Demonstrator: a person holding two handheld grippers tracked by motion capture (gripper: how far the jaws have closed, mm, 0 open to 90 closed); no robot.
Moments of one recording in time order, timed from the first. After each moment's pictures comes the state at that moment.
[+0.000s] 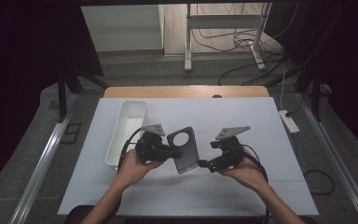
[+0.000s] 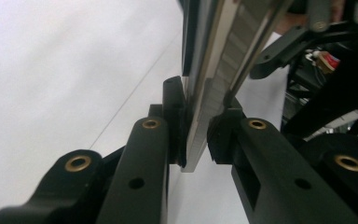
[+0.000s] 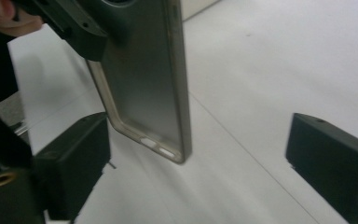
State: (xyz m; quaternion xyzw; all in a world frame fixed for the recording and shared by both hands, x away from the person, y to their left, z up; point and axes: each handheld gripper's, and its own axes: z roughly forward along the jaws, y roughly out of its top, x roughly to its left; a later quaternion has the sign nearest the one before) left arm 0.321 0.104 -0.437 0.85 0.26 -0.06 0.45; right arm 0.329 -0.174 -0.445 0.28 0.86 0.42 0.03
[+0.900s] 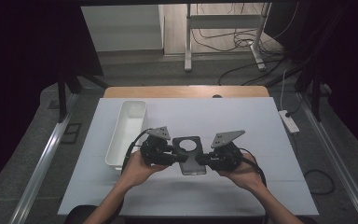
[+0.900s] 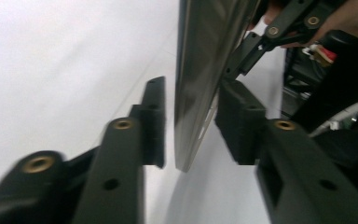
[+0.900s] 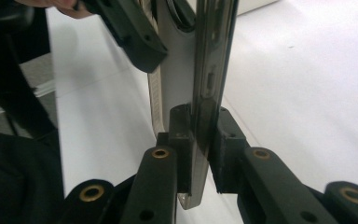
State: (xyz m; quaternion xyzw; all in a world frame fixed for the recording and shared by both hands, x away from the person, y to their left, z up) left arm 0.318 0.093 -0.440 0.86 0.24 -0.04 0.45; right arm 0.315 -0.165 -0.440 0.19 0.89 0.42 0.04
